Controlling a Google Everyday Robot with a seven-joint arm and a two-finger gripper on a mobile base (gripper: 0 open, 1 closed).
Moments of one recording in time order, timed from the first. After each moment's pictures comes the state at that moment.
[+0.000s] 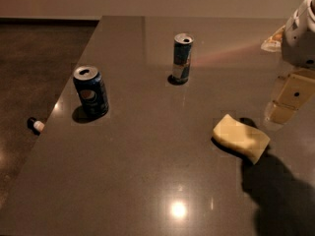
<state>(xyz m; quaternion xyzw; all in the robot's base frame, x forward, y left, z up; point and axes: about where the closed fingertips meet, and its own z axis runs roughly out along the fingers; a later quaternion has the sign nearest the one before) 0.438 -0.217 0.976 -0.60 0.78 -0.03 0.16</state>
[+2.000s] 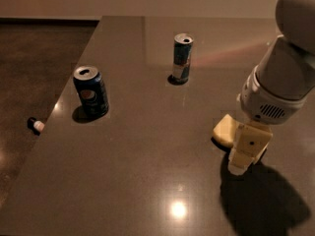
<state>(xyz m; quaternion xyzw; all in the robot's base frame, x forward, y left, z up) 0.407 -0.180 0.878 -0.56 0.82 0.02 0.09</state>
